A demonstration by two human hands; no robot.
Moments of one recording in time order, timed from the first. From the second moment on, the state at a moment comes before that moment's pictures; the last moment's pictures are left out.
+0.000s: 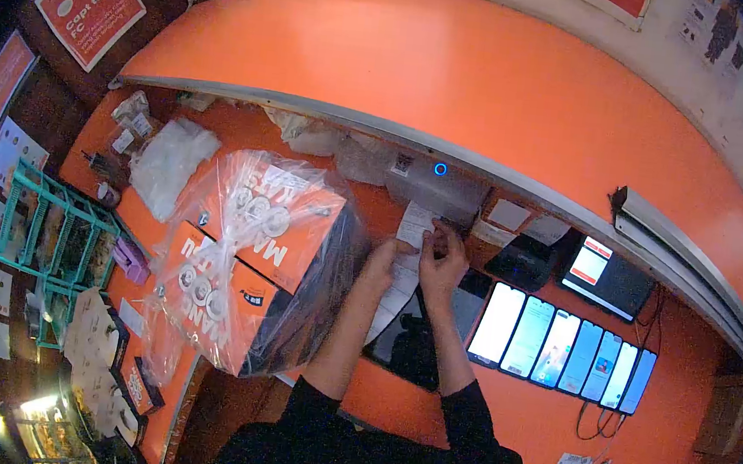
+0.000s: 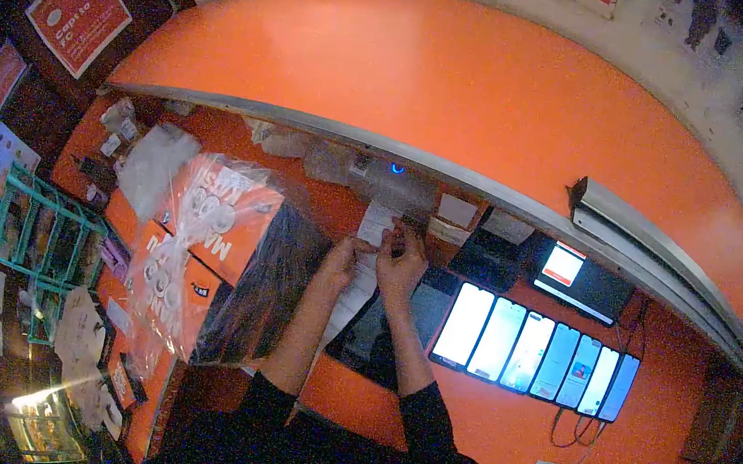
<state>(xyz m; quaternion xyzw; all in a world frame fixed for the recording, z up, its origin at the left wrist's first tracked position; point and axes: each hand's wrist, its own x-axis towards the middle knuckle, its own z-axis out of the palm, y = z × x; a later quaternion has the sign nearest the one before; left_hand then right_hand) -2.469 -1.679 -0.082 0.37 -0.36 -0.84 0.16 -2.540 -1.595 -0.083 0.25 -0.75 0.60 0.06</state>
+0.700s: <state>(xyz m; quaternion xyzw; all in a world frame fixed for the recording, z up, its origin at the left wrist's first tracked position) -2.473 -1.670 -0.107 0.33 -0.35 -0.85 0.24 -2.535 -1.601 -0.064 0.19 -0.79 0.58 -0.01</state>
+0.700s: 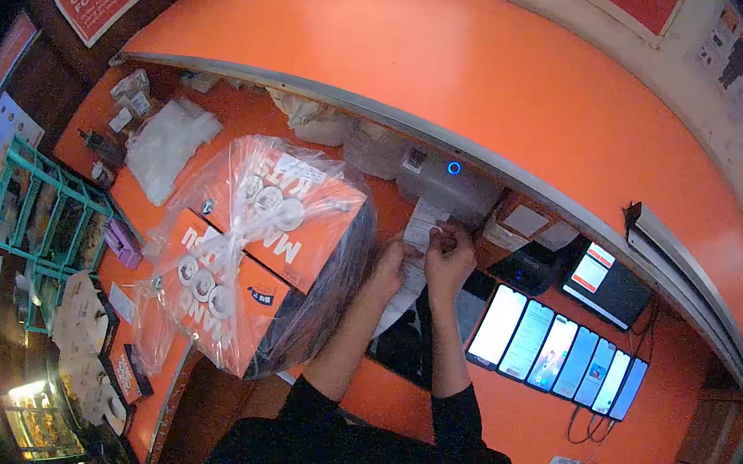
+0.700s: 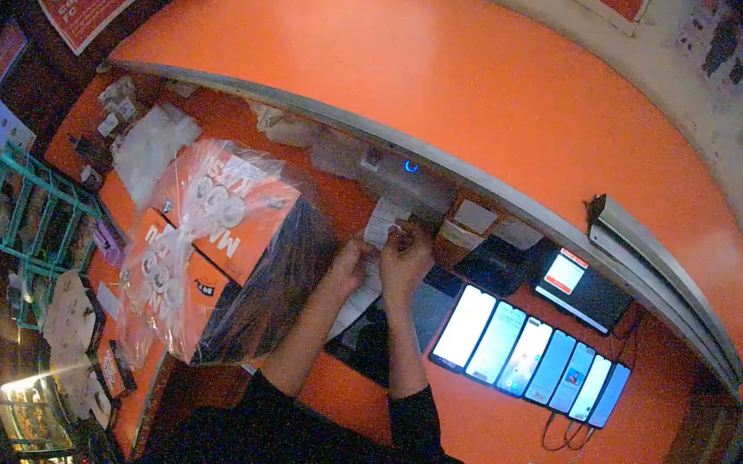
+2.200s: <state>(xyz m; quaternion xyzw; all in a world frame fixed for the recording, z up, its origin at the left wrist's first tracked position) -2.484 -1.663 -0.123 0.26 -0.31 -0.84 0.36 -2.587 -1.632 -0.031 0.65 -0.73 0.22 0.01</state>
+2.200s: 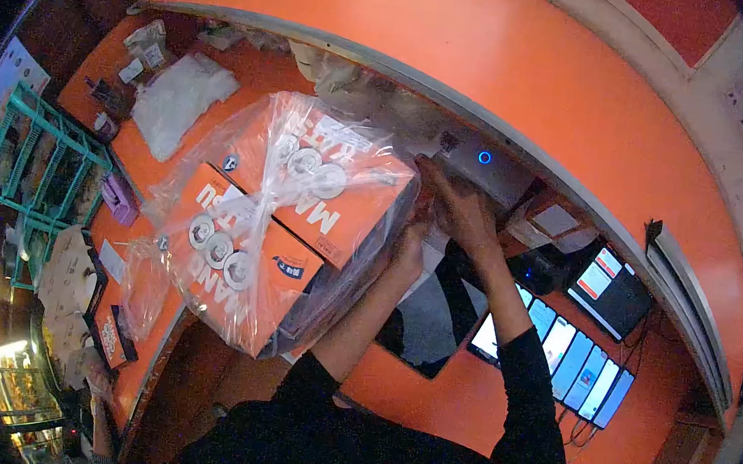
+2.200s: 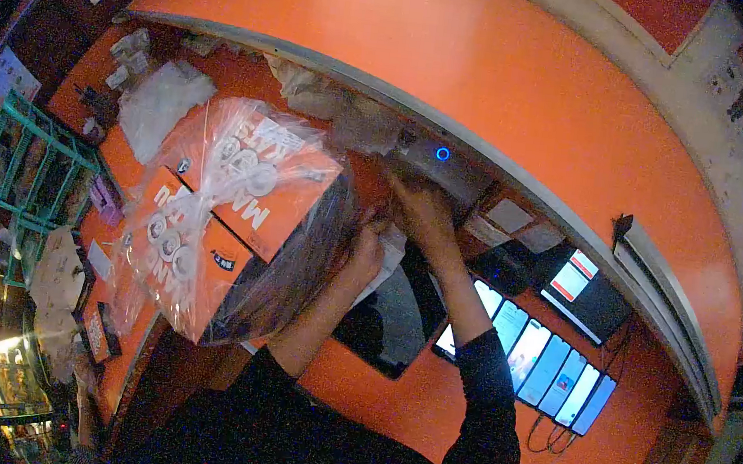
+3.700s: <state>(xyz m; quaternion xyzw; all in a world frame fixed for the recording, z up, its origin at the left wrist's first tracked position) -2.092 -1.518 0.015 0.23 -0.36 -0.79 0.44 -2.261 -1.485 0.077 0.46 -0.54 0.71 -0.01</state>
